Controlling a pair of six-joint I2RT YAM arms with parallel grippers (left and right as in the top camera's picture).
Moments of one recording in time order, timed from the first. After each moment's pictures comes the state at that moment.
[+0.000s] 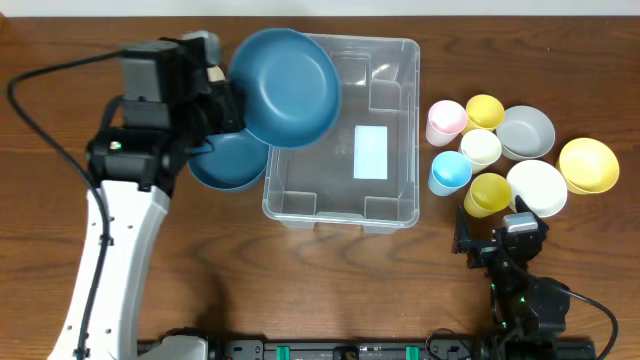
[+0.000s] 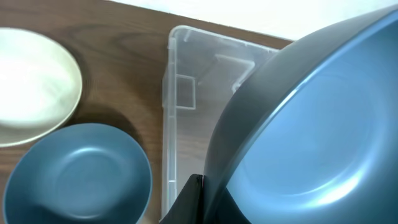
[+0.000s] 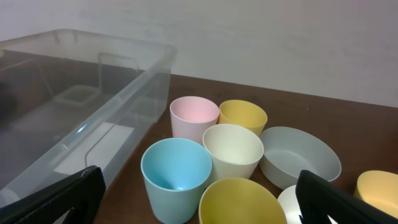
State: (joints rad) left arm -0.12 1.37 1.40 -0.75 0.30 -0.29; right arm -0.01 0.01 0.04 -0.13 -0.14 -0.06
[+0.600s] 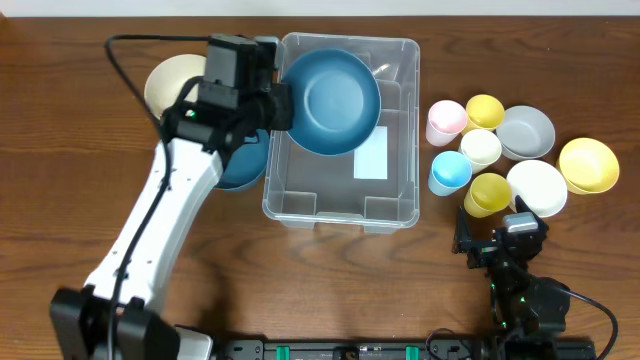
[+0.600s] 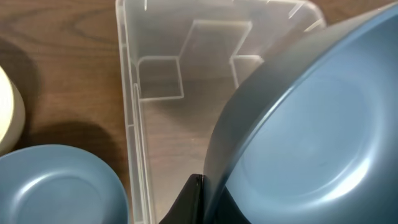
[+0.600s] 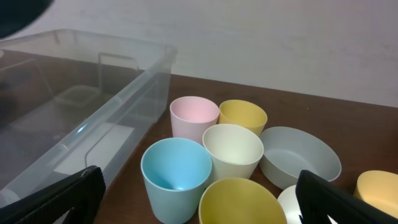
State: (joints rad) left arm -0.28 1.58 1.42 -0.66 0.20 -0.23; right arm -0.01 0.01 0.04 -0.13 -0.14 -0.06
